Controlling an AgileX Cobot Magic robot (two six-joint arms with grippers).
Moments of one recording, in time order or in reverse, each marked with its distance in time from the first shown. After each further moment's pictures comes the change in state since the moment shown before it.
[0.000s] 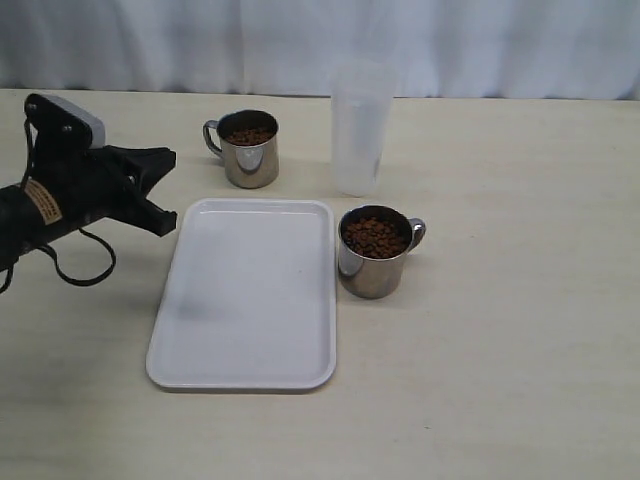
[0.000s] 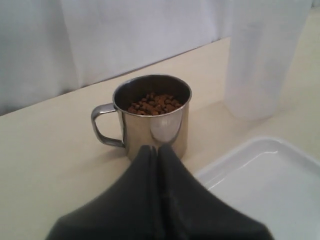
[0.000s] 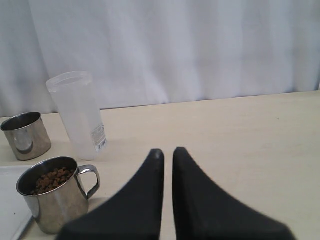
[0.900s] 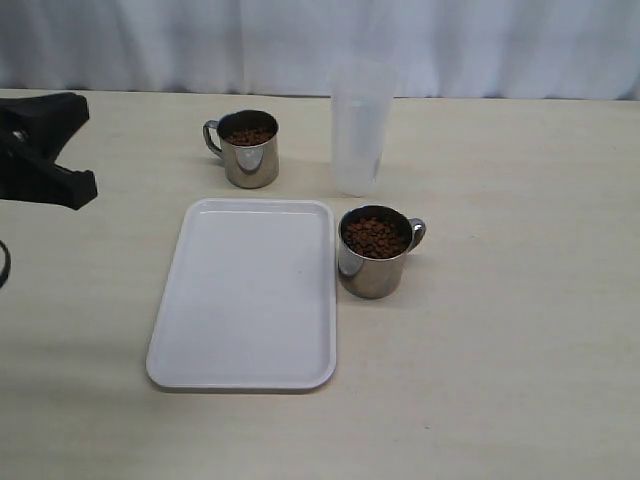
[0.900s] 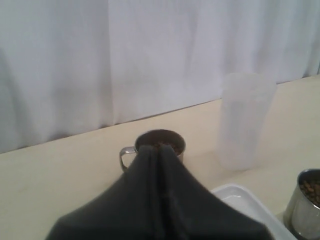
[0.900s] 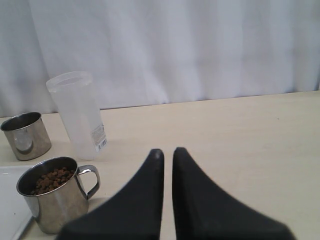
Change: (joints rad) left arm -0.058 -0.721 0.214 -0.053 0.400 -0.260; right arm 0.000 0.000 0.000 0.000 0.000 0.000
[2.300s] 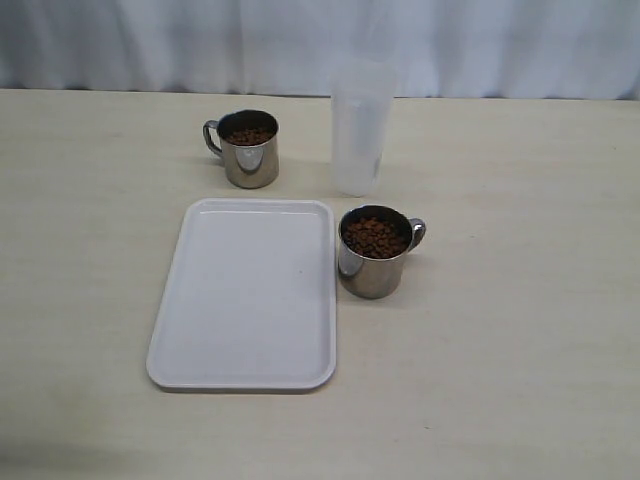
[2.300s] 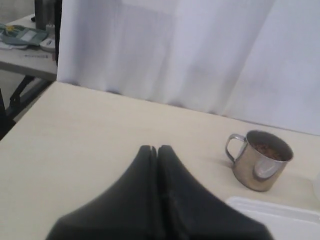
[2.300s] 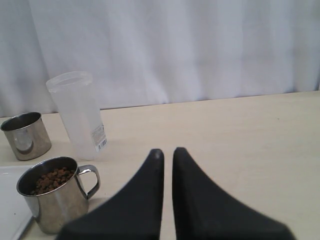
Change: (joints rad) left arm 0.149 -0.456 0.199 -0.608 0.327 0.283; right arm 0.000 0.000 0.000 0.000 0.000 0.000
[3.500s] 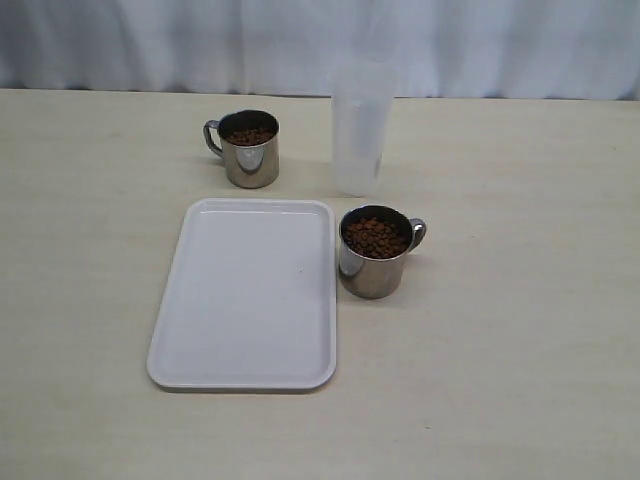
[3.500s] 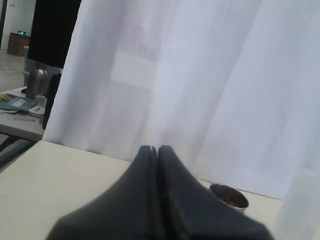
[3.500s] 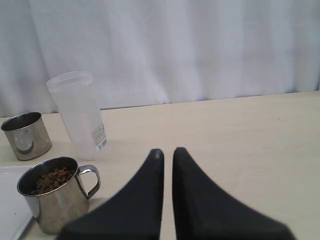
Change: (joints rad) left arm 0.005 -0.726 0.197 -0.136 0.211 0.052; right arm 0.000 0.000 0.000 0.000 0.000 0.000
